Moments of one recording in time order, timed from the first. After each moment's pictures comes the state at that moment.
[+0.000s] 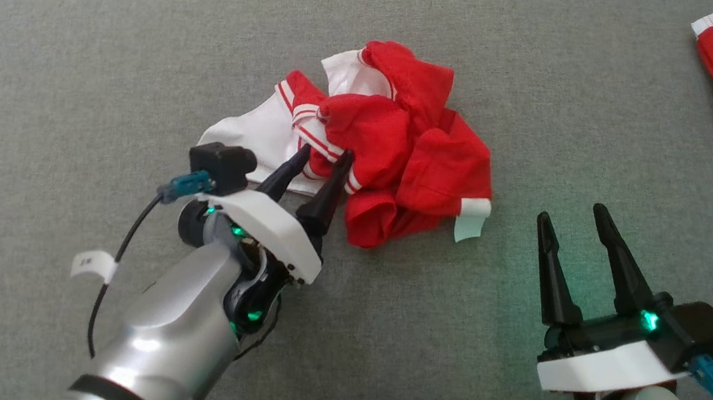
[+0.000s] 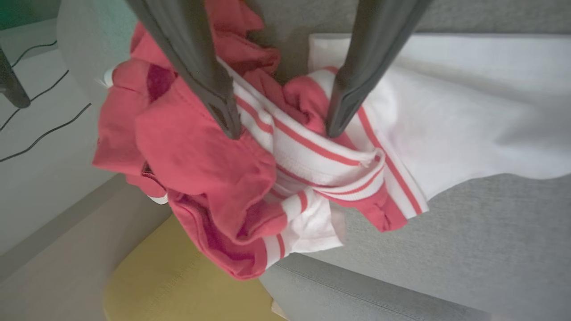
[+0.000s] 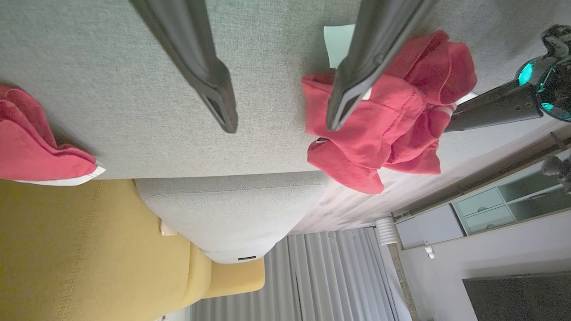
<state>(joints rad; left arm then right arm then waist) -0.58 0.04 -0.70 0.71 -0.81 -0.11 -0.25 -0.07 -0.14 0.21 0.10 0.21 0.12 -0.26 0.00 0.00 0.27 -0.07</state>
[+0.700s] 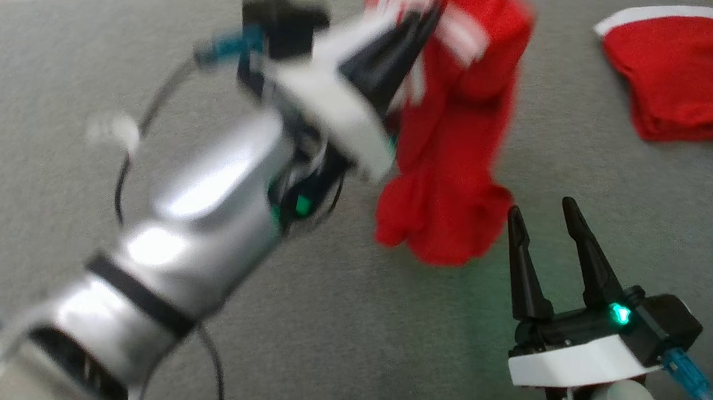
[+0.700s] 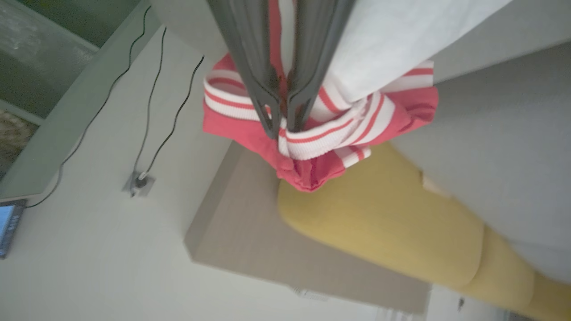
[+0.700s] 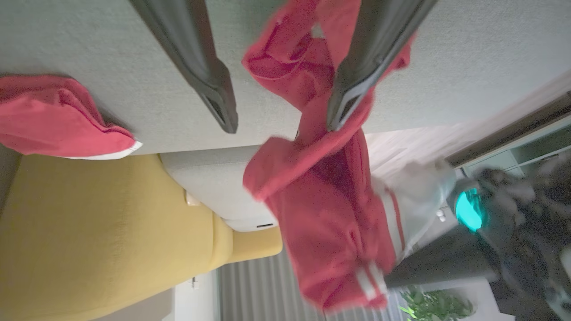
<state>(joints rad) -0.90 0.04 -0.84 0.57 -0.88 -0.12 -0.24 -0.09 -0.09 0.25 0.11 0.22 0.12 -0.26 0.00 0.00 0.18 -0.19</state>
